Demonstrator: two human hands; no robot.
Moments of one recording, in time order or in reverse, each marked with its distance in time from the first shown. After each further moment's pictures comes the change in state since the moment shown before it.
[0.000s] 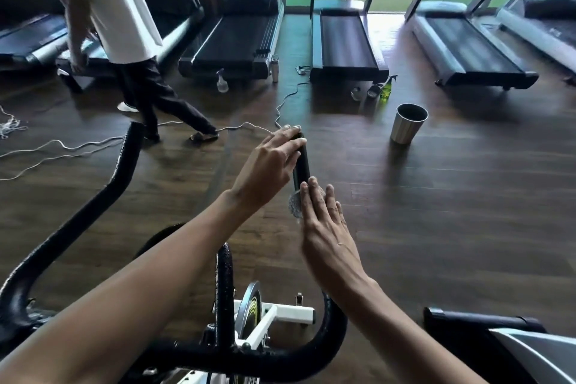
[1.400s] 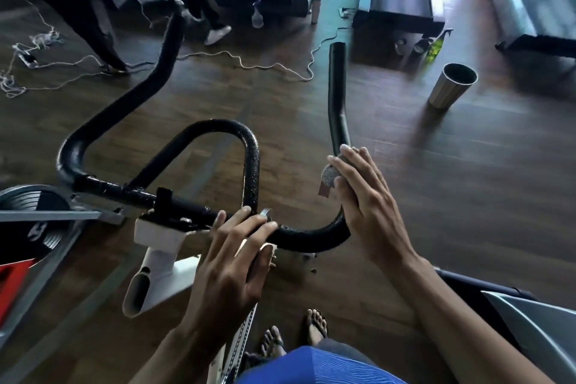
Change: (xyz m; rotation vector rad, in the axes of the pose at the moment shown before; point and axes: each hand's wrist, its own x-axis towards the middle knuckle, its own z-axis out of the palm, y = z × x) left_hand -0.290 0.140 -0.065 0.104 0.072 -0.301; right_hand -0.090 0.027 0.015 0.323 0.199 -0.194
